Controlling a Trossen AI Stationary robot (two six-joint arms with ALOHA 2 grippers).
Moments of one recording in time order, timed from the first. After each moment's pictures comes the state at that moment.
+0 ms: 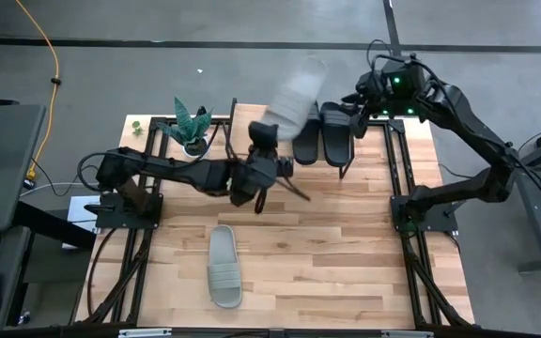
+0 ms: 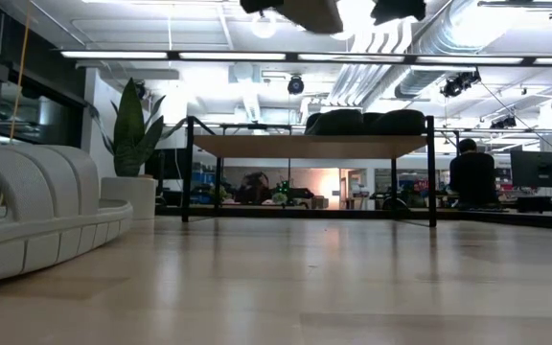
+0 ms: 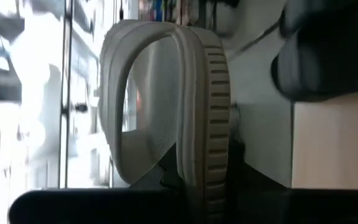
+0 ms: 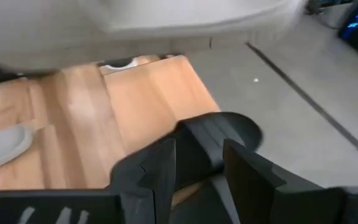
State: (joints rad) left arm -0.02 1.76 1.67 -0.24 -1.32 1.18; right arm -0.60 1.22 1.61 -0.95 -0.09 -0.11
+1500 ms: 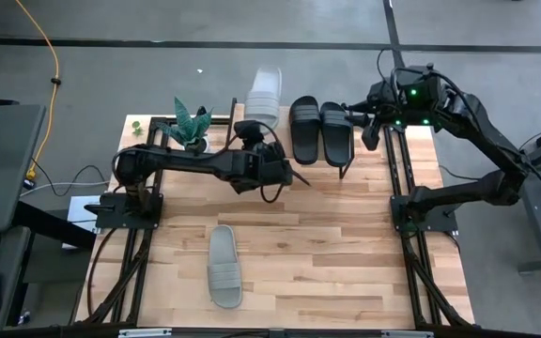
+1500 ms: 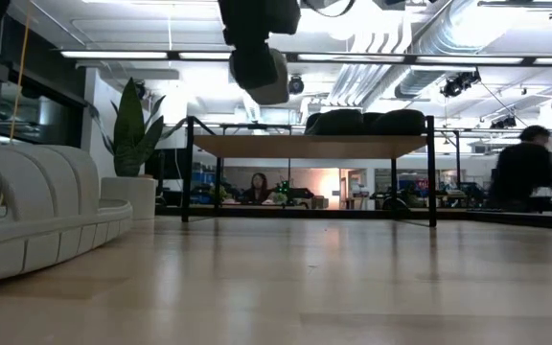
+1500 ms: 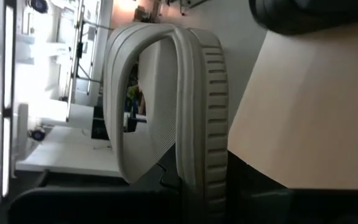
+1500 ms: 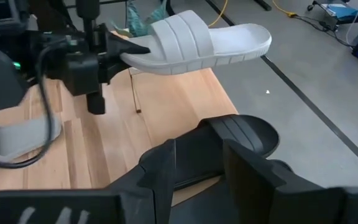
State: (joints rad) left arm 0.12 1.89 1.67 -0.93 -1.36 0.15; right arm -0.50 1.14 1.61 -1.01 -0.07 -0.11
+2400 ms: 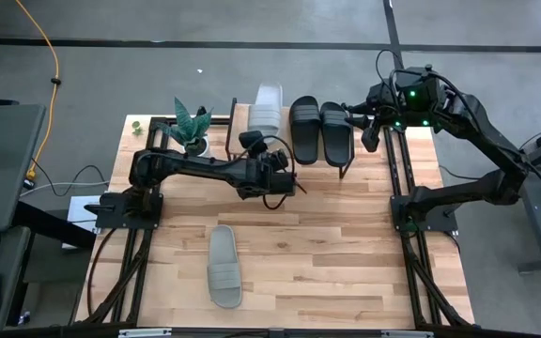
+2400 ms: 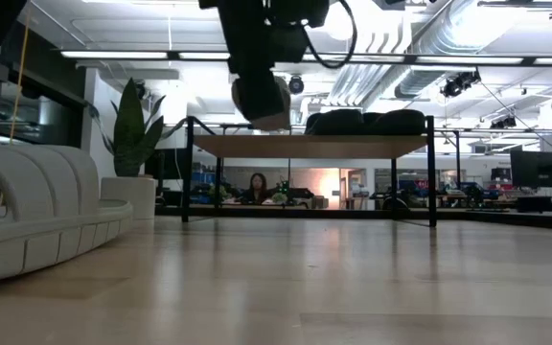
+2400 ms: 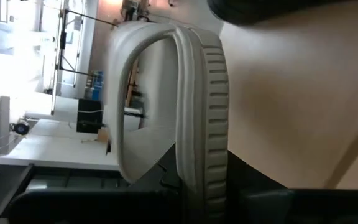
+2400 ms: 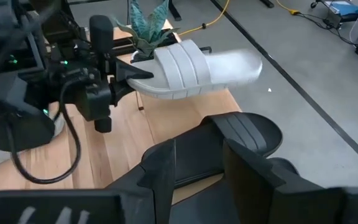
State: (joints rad) left arm 0.12 2.00 1.68 -1.04 -1.32 -0.08; right arm -0.48 1.14 1.61 -1.02 -0.06 -0.10
